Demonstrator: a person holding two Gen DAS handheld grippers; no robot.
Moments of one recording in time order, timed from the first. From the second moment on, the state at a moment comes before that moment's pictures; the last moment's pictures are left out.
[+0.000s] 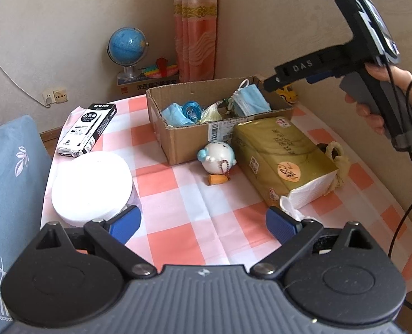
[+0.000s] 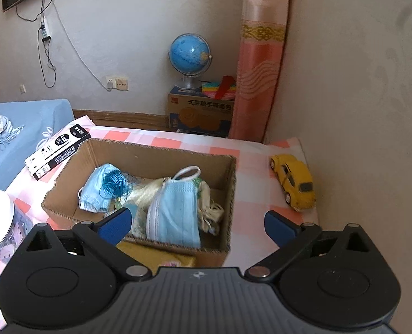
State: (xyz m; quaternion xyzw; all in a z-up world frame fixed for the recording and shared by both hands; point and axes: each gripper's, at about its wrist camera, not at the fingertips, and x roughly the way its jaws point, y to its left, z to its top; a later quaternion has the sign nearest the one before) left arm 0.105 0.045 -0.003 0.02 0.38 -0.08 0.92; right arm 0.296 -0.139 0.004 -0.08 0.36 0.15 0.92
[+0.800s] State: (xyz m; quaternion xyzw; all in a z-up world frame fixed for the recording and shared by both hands) left arm 0.084 0.031 -0.013 0.04 0.40 -0.10 0.91; right arm 0.141 -0.183 -0.051 -0.02 0.37 0.11 0.92
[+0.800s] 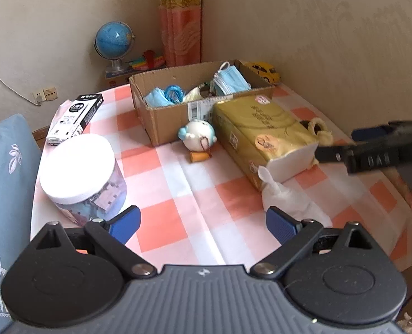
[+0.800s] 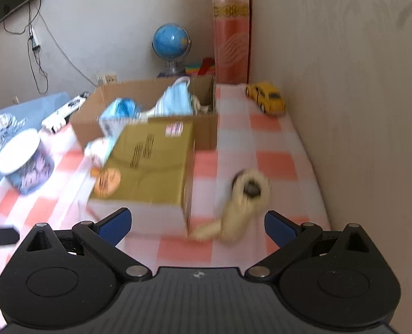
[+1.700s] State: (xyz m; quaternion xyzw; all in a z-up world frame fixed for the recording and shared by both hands) left arm 0.099 -0.028 -0.045 0.08 0.41 -0.22 0.88; right arm 0.113 -0.212 -0.108 -0.06 0.39 0.09 0.91
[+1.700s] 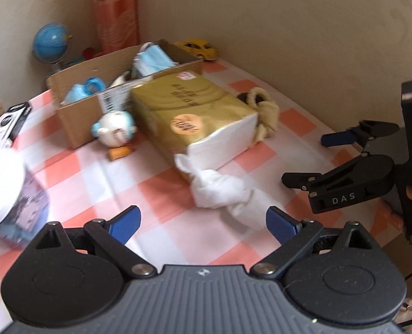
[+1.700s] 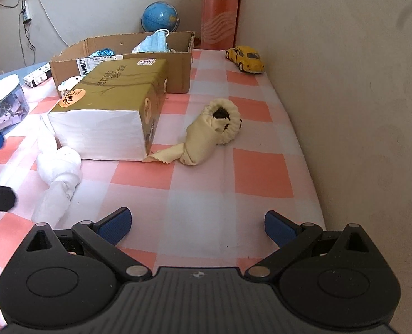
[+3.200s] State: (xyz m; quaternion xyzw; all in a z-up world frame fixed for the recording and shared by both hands) left arm 0.116 -0.002 -0.068 0.03 0.43 -0.15 0.89; right arm 0.129 -0.209 -0.102 -0.08 0.37 0.08 0.92
